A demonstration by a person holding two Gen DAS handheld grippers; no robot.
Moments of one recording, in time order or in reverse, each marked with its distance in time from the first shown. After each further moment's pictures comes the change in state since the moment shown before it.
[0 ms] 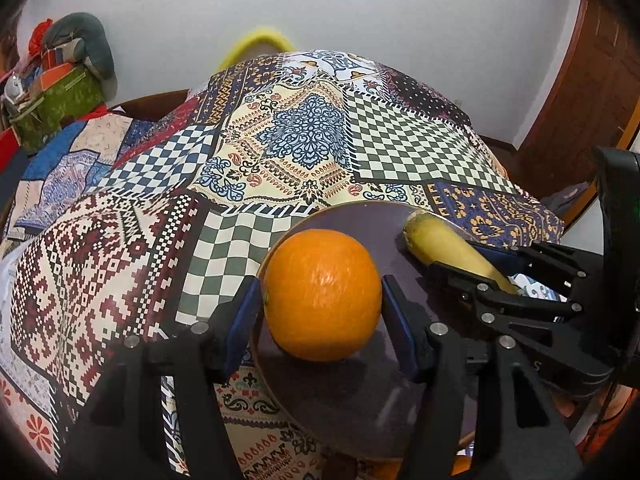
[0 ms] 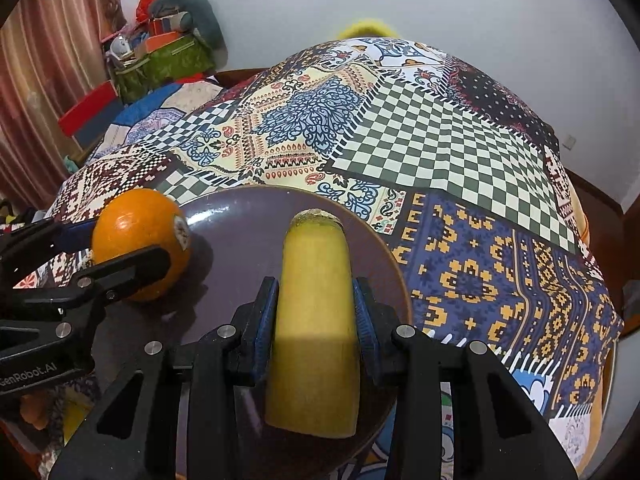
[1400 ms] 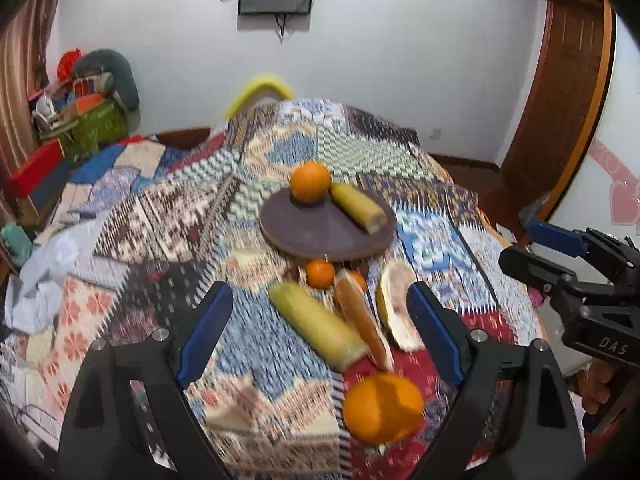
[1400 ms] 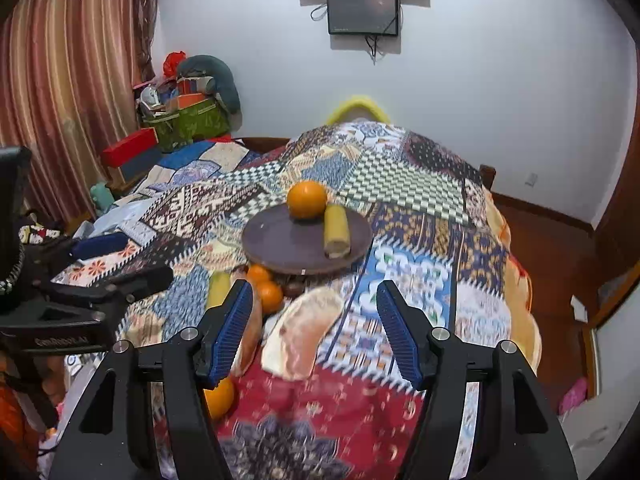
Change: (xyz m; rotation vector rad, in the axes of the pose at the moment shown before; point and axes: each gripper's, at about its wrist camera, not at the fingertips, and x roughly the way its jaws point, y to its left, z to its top) left arm -0.207 -0.056 -0.127 0.028 -0.138 0.023; right arm -0.206 0.050 -0.119 0.003 -0.252 -0.051
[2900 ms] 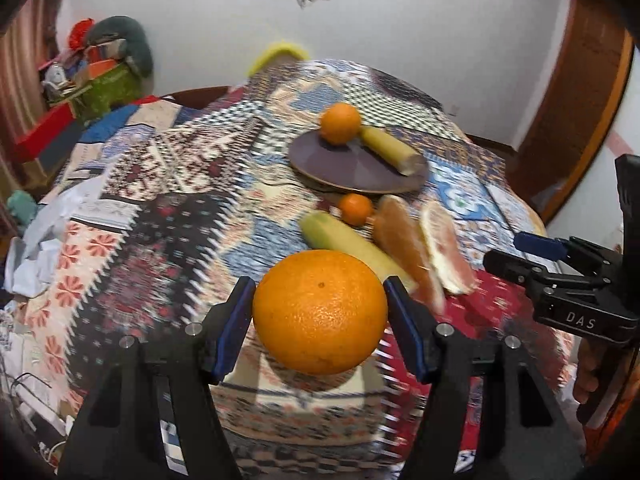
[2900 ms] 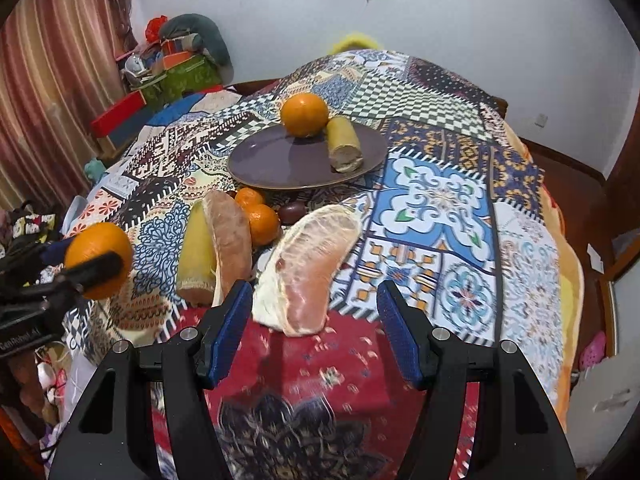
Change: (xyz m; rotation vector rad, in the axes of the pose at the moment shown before) left arm 0.020 0.033 -0.041 -0.048 0.083 0.057; right arm 0.060 0.000 -0.038 0.076 0.183 0.026
